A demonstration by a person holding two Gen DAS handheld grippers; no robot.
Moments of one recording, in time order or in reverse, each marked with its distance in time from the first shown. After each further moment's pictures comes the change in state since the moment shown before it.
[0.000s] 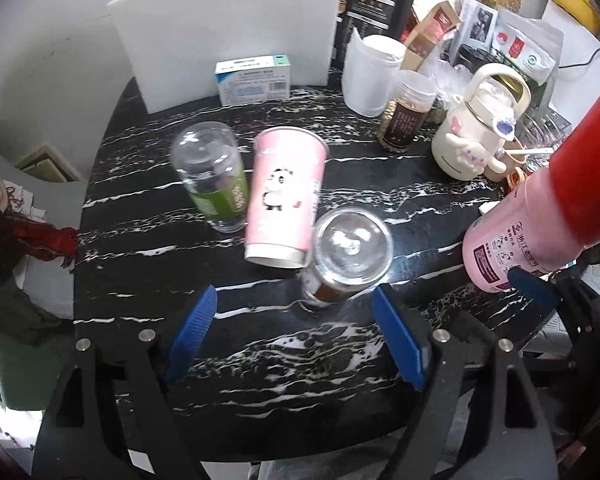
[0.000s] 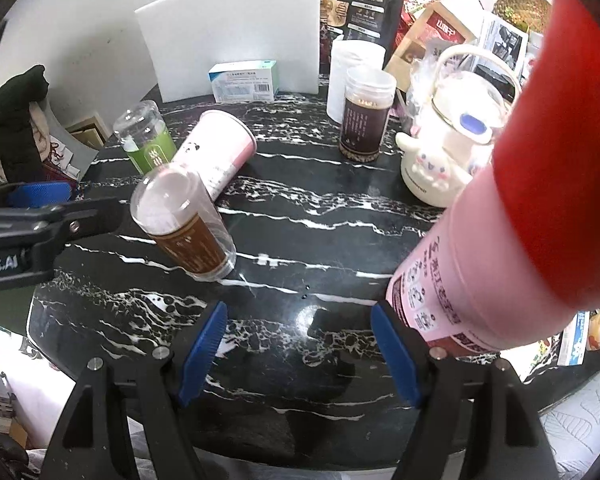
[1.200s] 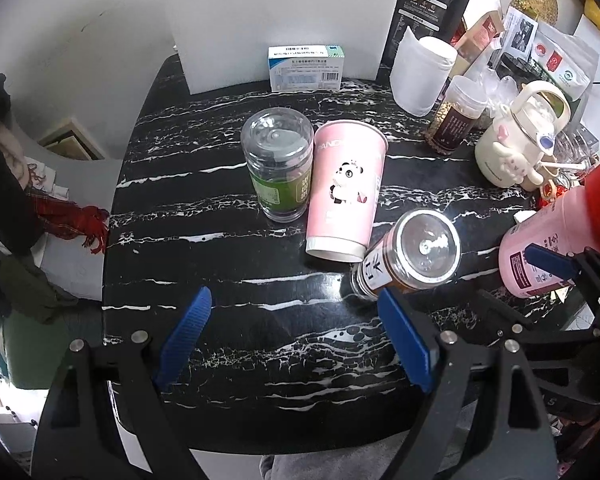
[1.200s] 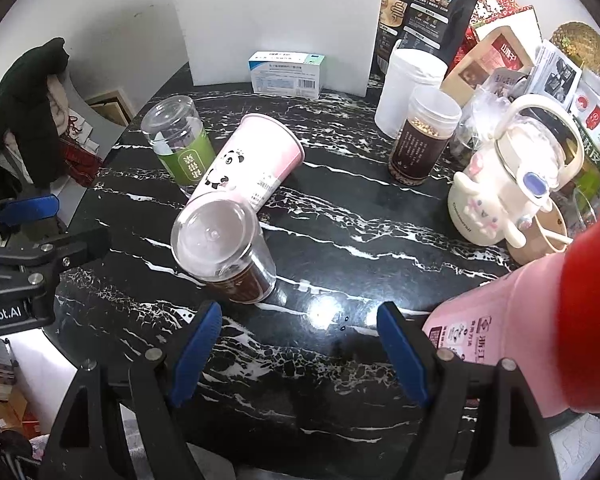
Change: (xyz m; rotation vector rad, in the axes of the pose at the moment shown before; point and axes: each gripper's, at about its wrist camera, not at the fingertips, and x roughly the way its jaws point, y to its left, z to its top) left arm 0.005 0.044 0.005 -0.060 0.048 0.068; right arm 0.016 0.034 0.043 -0.099 0.085 0.041
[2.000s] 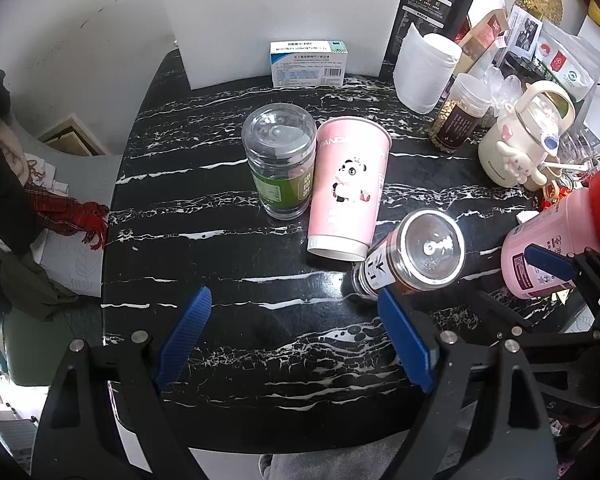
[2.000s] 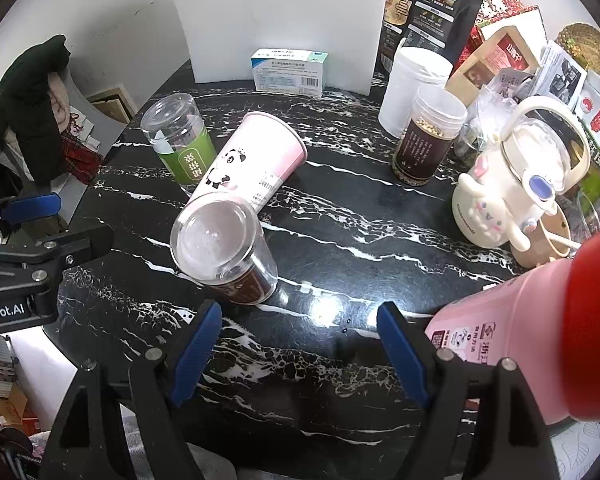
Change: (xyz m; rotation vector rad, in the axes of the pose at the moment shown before) left arm 0.005 0.003 0.001 -0.006 0.016 -0.001; right arm 0.003 0.002 0.002 -0.003 0.008 0.009
